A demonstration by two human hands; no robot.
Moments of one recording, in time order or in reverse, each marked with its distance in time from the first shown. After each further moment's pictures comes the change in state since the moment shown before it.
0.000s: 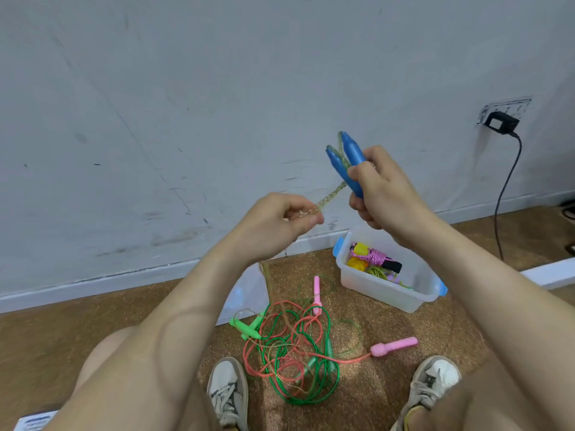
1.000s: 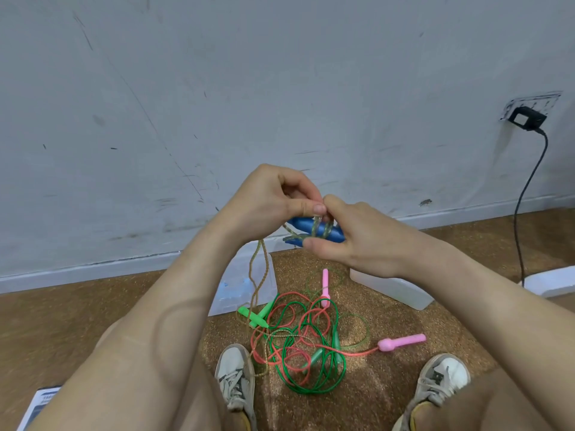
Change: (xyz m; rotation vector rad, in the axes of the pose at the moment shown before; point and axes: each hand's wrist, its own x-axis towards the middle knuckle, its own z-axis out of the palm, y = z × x) left_hand -0.014 0.008 -0.028 -0.159 0.047 0.038; right_hand -0.033 0.007 0.032 -0.717 -0.462 -0.326
